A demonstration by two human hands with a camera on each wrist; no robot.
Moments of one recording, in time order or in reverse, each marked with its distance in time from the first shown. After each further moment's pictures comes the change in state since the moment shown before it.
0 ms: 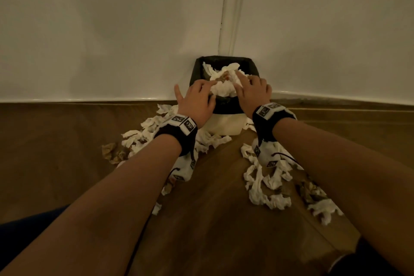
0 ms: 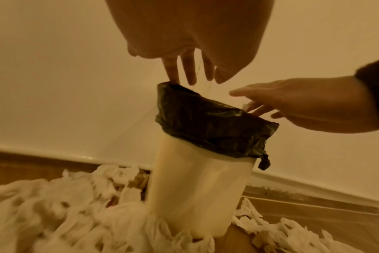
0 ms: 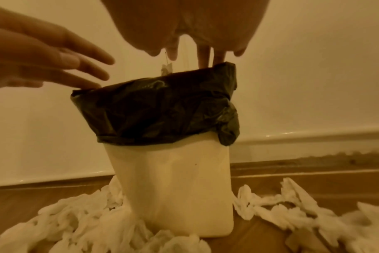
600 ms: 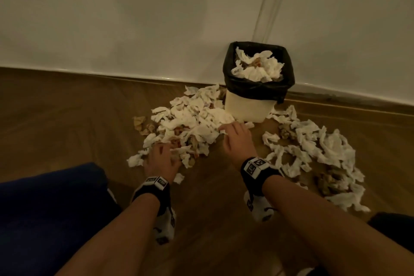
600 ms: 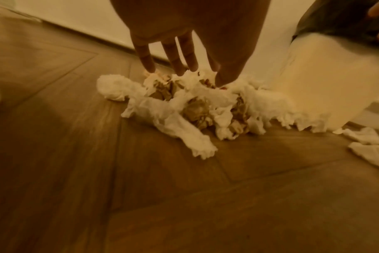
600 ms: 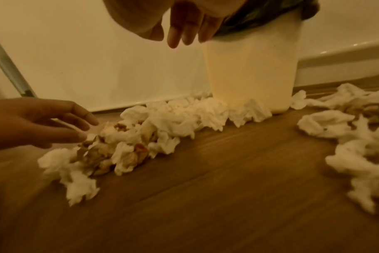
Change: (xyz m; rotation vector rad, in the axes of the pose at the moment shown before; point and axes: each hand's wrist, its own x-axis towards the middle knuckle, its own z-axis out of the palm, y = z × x) left_hand -0.219 -0.117 0.019 0.065 -0.250 -0.636; right_hand -0.158 -0.069 0.070 0.228 -0.169 -0.305
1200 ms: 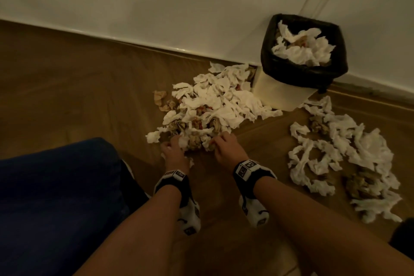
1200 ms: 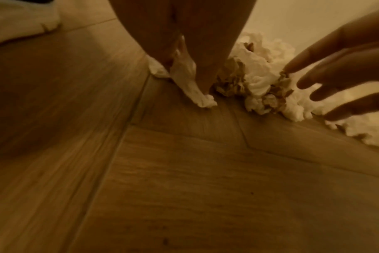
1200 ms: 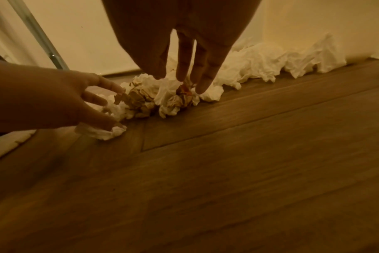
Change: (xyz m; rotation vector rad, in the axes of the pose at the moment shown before) left_hand -0.007 -0.031 0.047 -0.425 0.018 -0.276; right_hand -0.006 -0.040 0.090 0.009 -0.485 -0.071
